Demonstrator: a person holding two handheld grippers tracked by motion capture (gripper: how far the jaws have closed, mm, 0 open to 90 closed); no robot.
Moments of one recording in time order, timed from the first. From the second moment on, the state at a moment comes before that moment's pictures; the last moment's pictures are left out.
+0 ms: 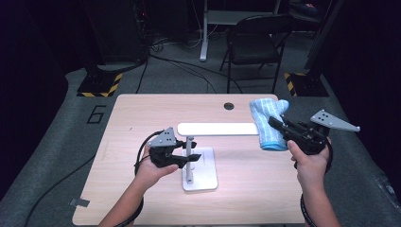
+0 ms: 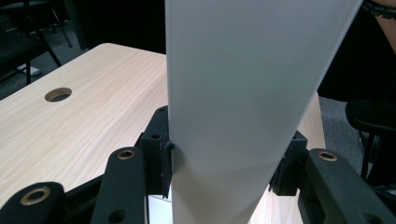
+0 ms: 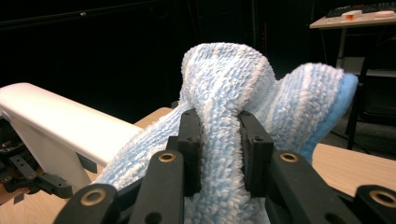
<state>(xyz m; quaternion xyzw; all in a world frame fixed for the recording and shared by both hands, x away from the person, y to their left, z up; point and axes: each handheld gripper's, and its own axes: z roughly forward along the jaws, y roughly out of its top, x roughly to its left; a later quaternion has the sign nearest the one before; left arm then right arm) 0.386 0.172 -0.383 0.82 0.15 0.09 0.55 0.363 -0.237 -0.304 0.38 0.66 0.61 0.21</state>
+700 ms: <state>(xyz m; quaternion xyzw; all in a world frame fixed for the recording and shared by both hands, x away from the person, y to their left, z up) 0.387 0.168 -0.387 0.82 0.16 0.09 0.54 0.367 -0.136 -0.282 0.29 0.71 0.62 0.18</state>
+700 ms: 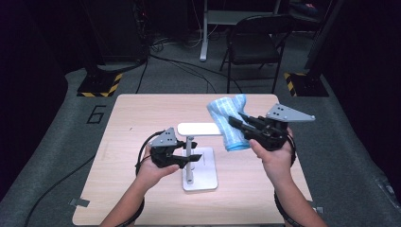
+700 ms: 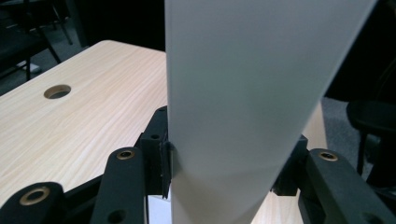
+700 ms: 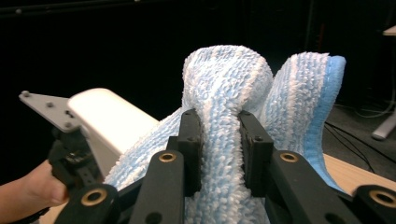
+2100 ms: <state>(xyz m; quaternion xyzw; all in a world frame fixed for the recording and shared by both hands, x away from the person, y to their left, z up) 0.386 0.167 -0.391 0.81 0.17 0.09 0.55 0.364 -0.194 -0.294 0.36 0.69 0.59 0.22</state>
